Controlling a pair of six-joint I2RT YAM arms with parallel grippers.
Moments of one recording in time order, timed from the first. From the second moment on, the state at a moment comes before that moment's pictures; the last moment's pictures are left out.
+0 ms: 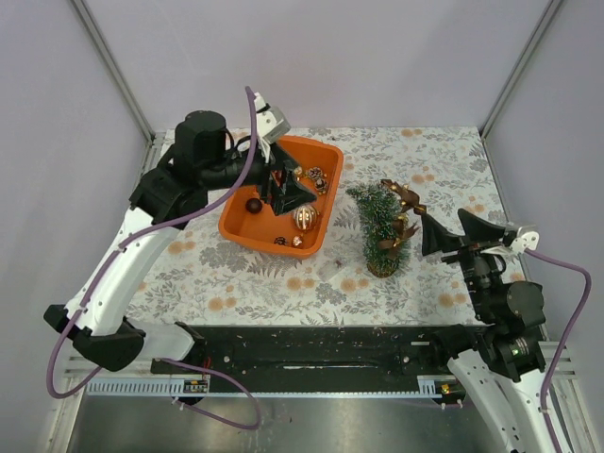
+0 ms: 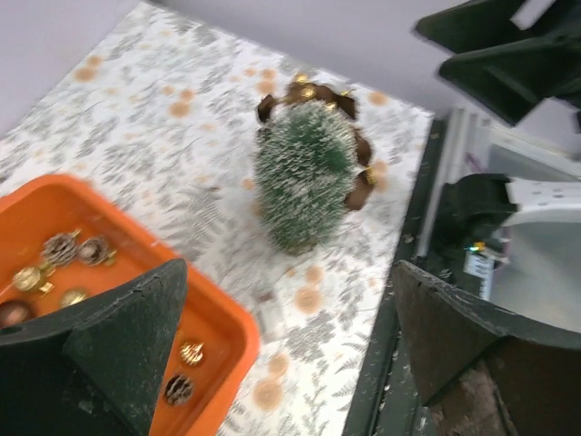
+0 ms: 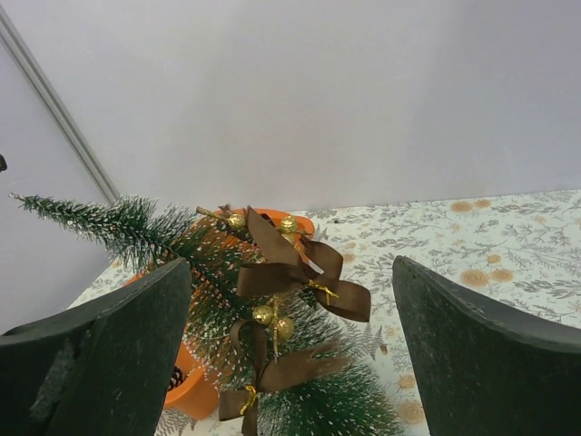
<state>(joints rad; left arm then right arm) -0.62 1.33 1.72 -0.68 0.65 0.01 0.34 0.22 0.64 -0.11 0.11 0.27</state>
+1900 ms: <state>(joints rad) -0.52 1.97 1.74 -0.84 -0.03 0.03 0.34 0.13 0.73 -0.34 0.11 0.27</state>
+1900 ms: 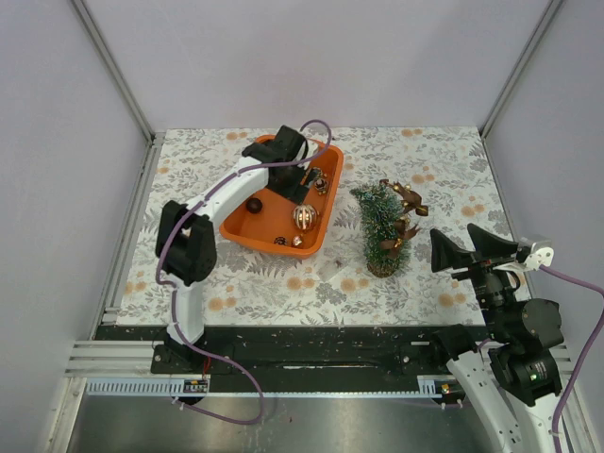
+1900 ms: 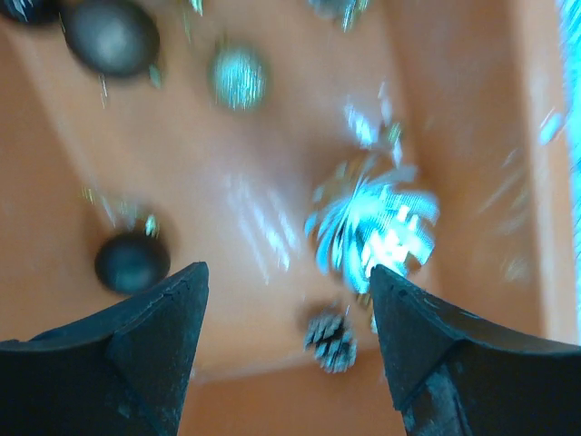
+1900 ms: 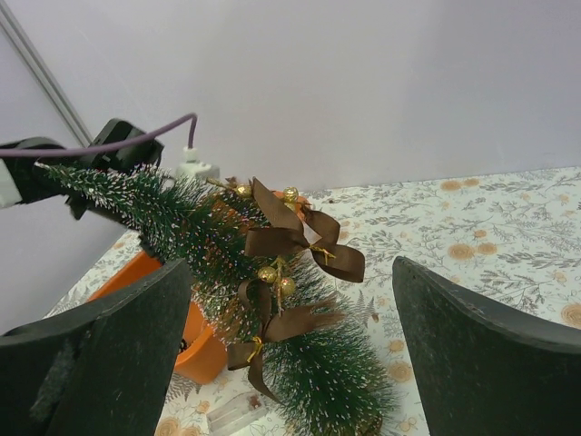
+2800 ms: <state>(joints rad) -0.53 2.10 1.89 -0.85 0.12 -0.05 0.34 0.61 0.92 -0.51 0.50 0.33</state>
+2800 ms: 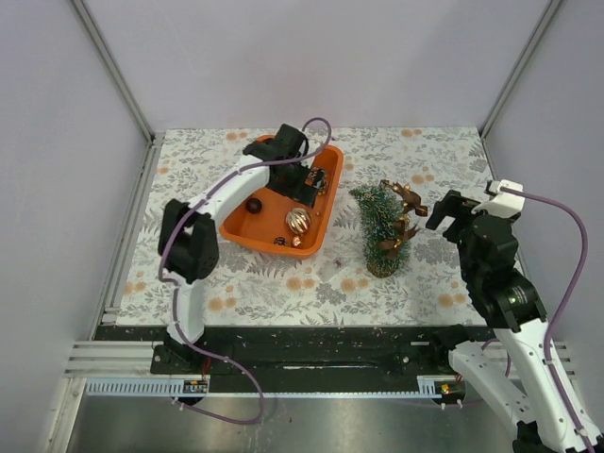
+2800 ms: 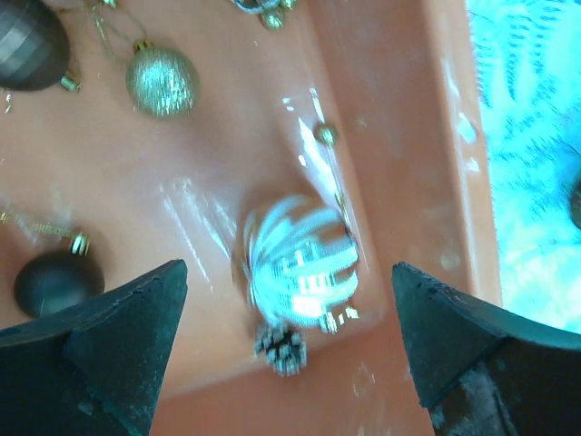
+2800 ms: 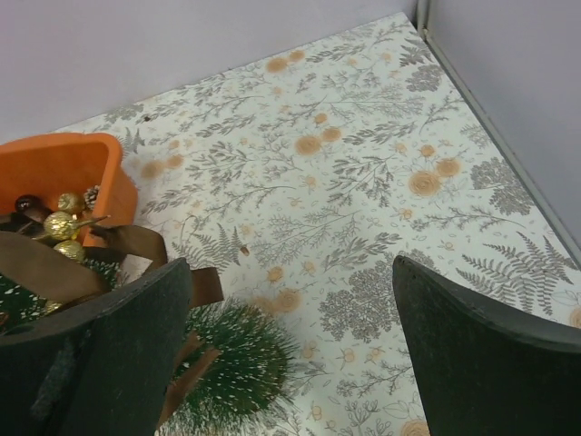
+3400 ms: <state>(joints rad) -0.57 1.54 1.59 -0.66 0.74 -0.05 0.34 0.59 0.93 -0.54 0.63 0.37</state>
